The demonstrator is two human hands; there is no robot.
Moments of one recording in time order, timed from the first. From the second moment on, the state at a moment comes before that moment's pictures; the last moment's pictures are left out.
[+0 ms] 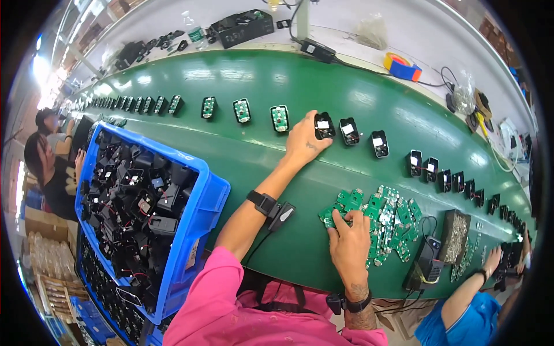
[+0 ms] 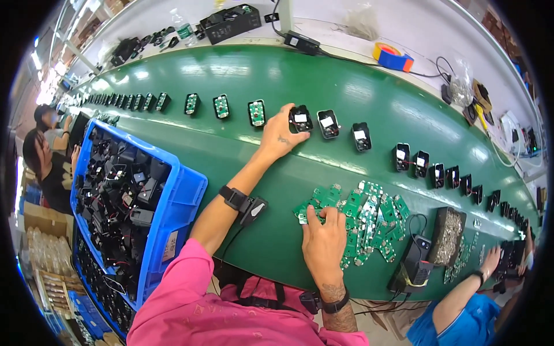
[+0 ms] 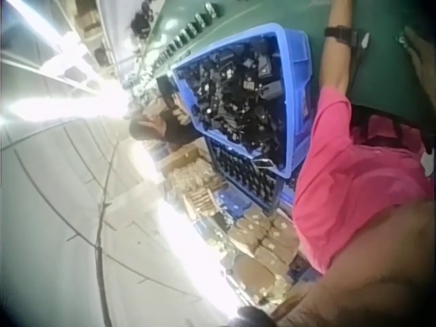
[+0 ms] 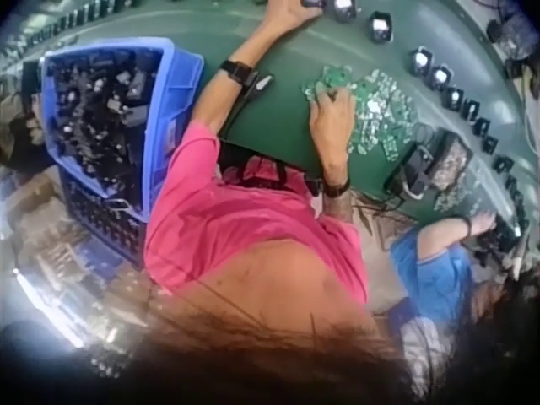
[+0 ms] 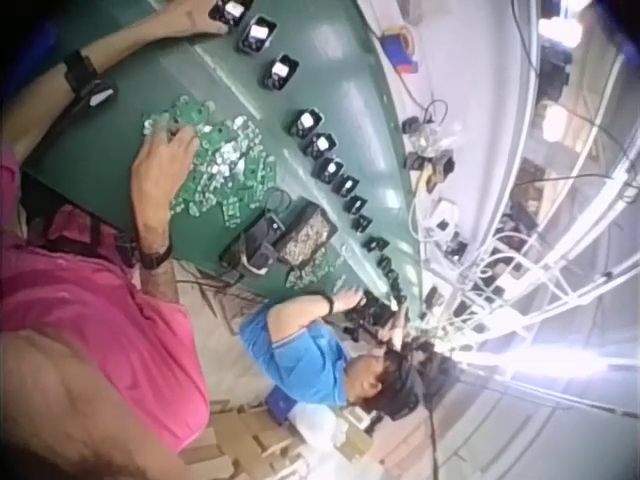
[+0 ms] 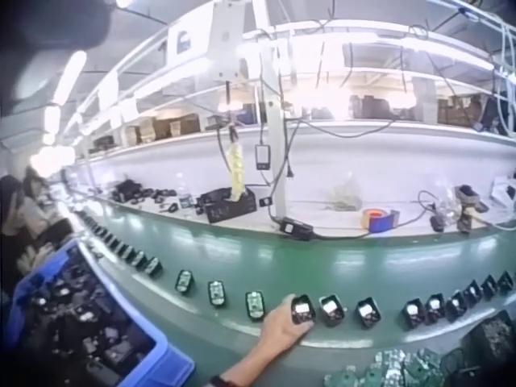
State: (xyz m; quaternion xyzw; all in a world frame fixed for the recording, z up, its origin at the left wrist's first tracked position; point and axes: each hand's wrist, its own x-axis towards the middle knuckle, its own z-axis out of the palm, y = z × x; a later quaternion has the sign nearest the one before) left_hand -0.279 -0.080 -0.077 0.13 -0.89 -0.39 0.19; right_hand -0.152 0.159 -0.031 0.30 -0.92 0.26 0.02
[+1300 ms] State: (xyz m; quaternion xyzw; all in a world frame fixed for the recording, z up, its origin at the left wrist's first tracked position) left_hand -0.116 -0.010 0.032 -0.03 -0.94 -0.33 0.00; right_hand -0.146 0.174 -0.018 -0.05 -0.54 0.77 -0.34
